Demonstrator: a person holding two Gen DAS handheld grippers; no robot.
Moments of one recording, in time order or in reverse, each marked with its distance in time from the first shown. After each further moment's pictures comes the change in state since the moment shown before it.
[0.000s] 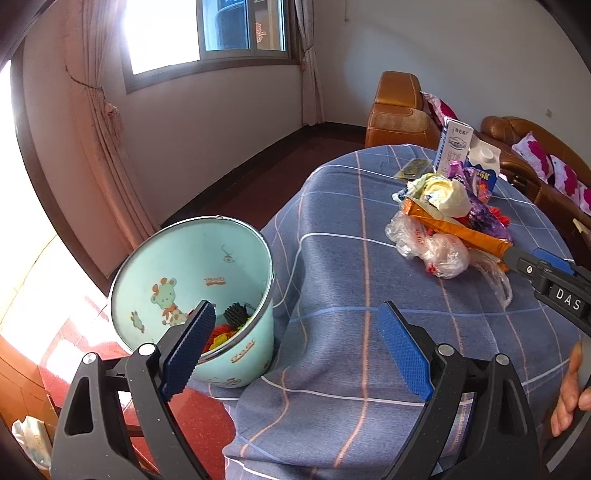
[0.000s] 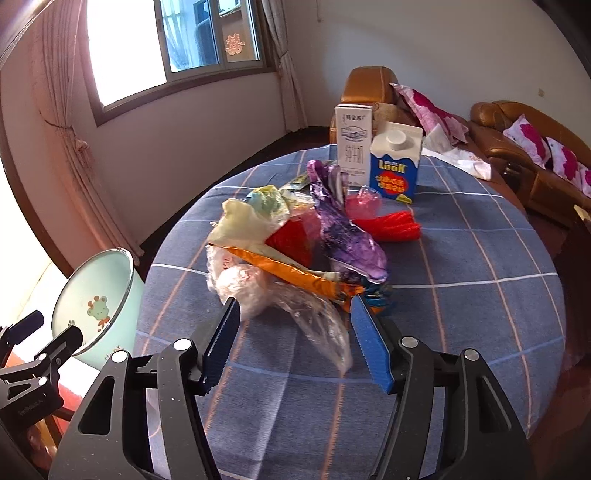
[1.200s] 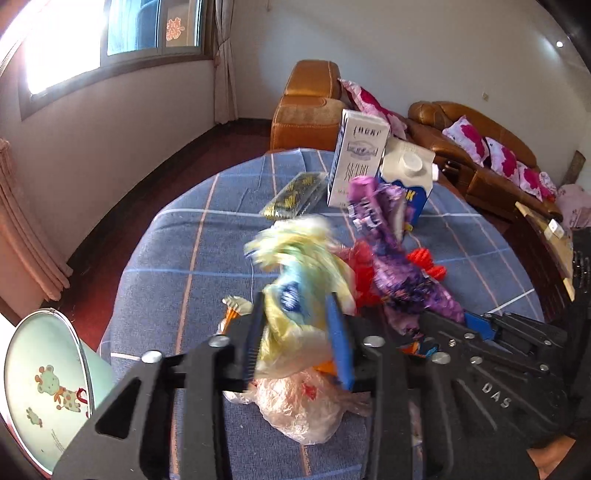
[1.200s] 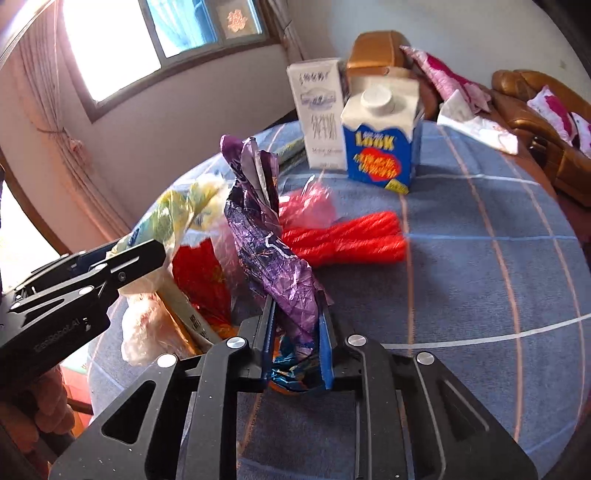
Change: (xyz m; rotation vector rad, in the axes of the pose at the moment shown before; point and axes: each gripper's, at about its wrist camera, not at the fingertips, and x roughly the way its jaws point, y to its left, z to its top) left arm 0.093 -0.126 0.098 0.103 0.012 -0.293; right arm 0.061 -0.073 0.042 0.017 0.083 0.108
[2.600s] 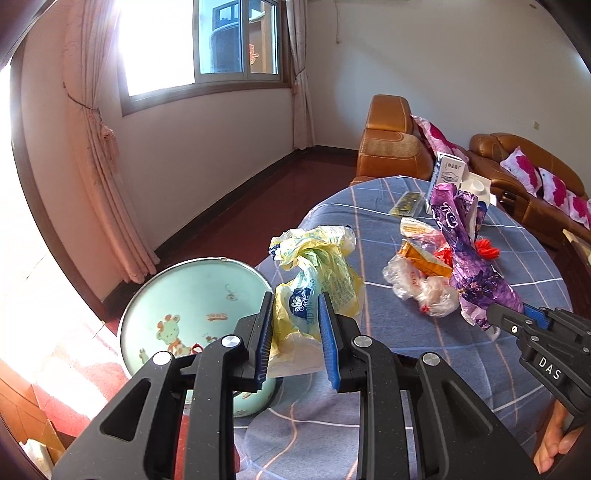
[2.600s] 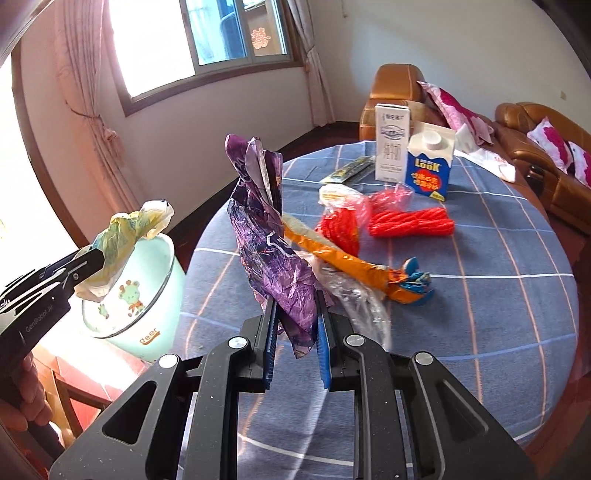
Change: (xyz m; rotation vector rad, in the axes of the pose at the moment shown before) left arm -0.147 0.104 -0.083 -0.091 -0.111 0.271; right arm -0.060 0.125 -0.052 -0.084 -0.046 0.007
